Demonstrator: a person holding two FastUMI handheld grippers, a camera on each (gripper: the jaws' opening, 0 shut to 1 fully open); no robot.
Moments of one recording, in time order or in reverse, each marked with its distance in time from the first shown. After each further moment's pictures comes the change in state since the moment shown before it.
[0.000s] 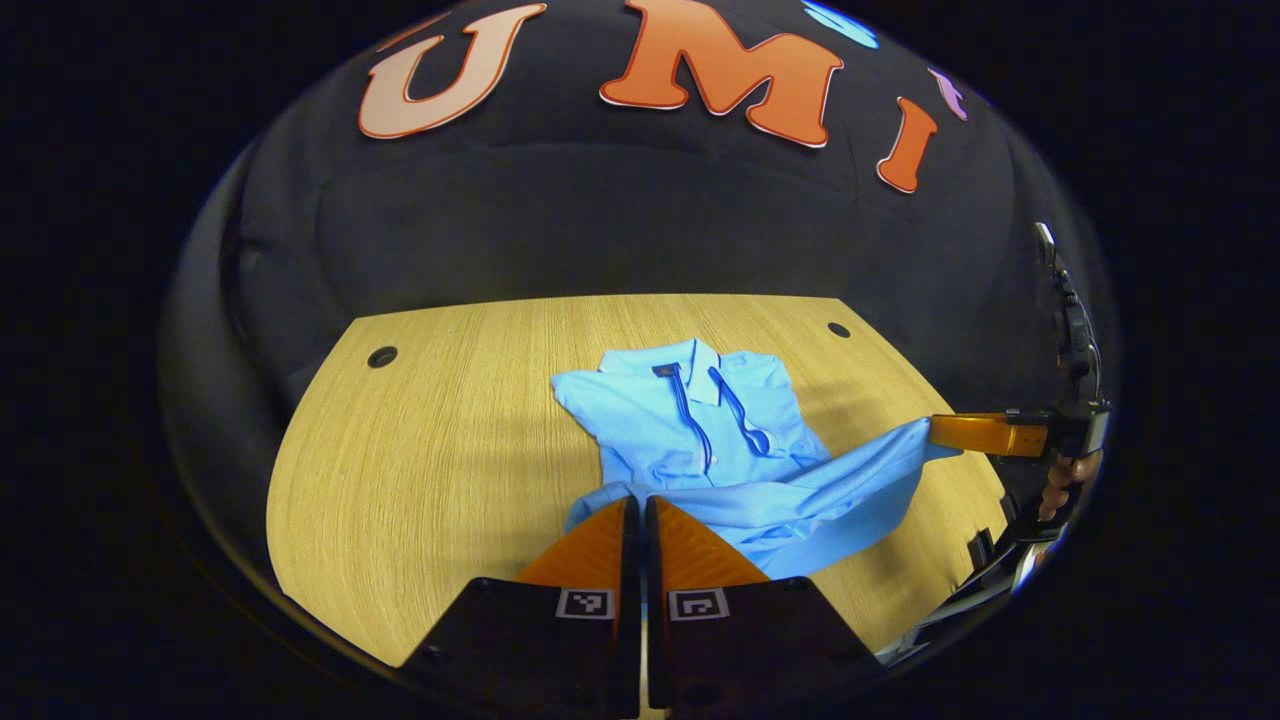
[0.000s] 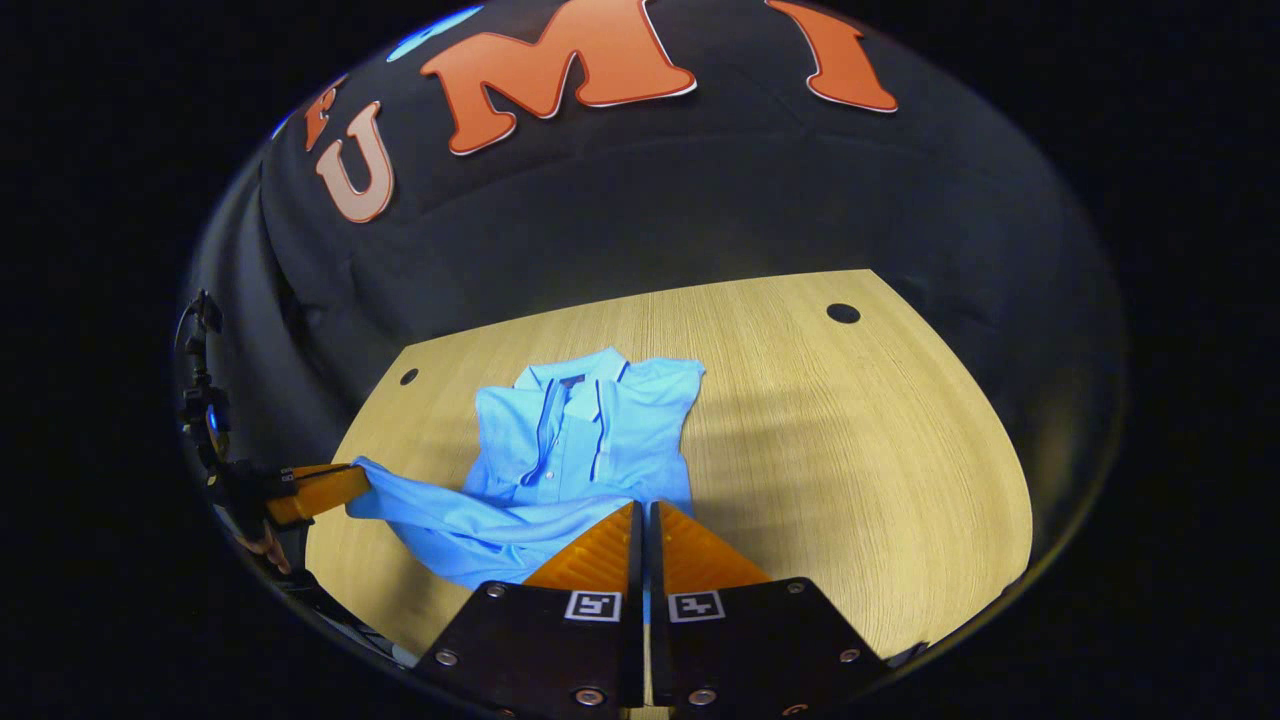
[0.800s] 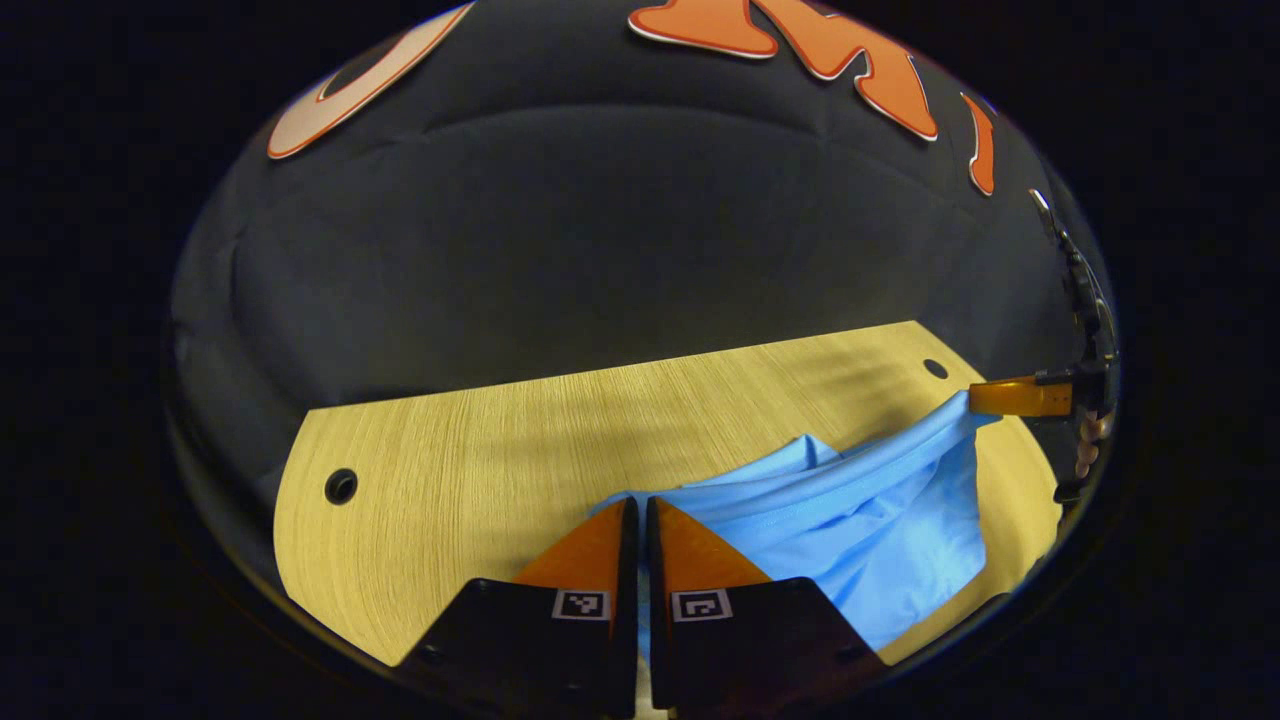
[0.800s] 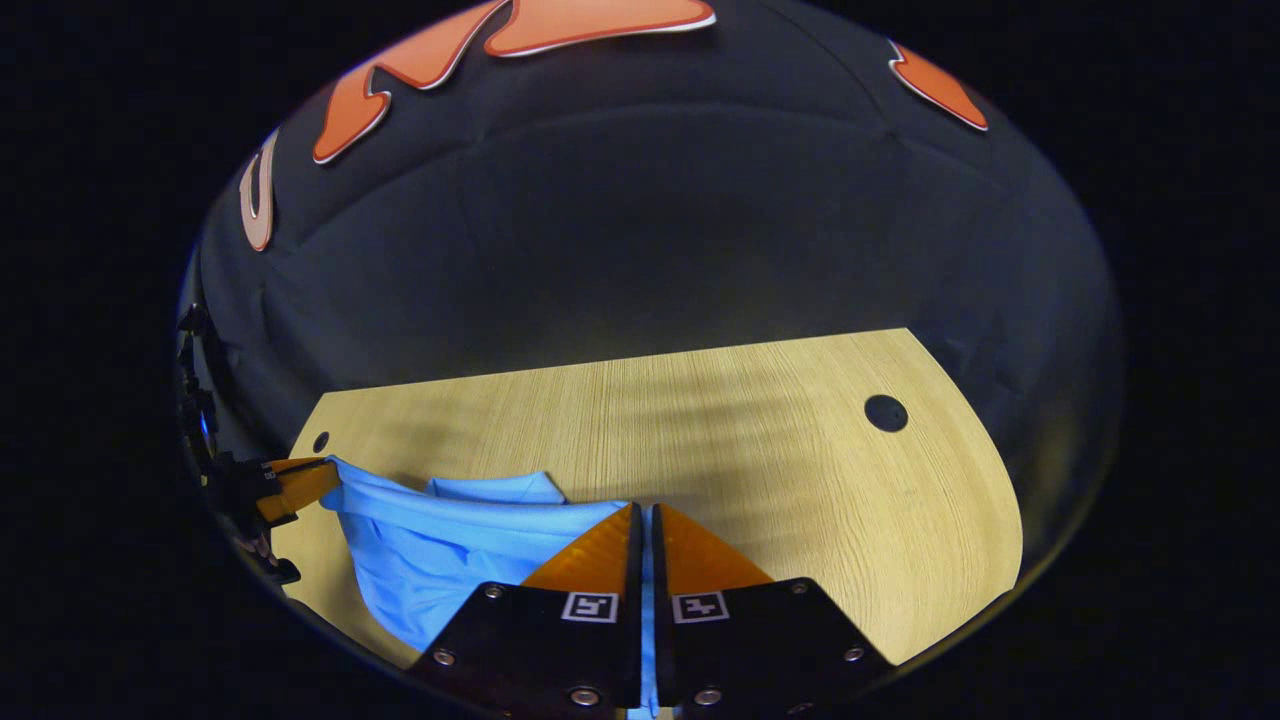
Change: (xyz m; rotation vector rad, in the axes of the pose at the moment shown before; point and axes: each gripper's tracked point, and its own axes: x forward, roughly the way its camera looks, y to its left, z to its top) left arm 0.189 0.079 0.106 0.112 -0.036 0.044; right arm 0.178 -0.025 0.124 -0.025 -0.034 -0.118
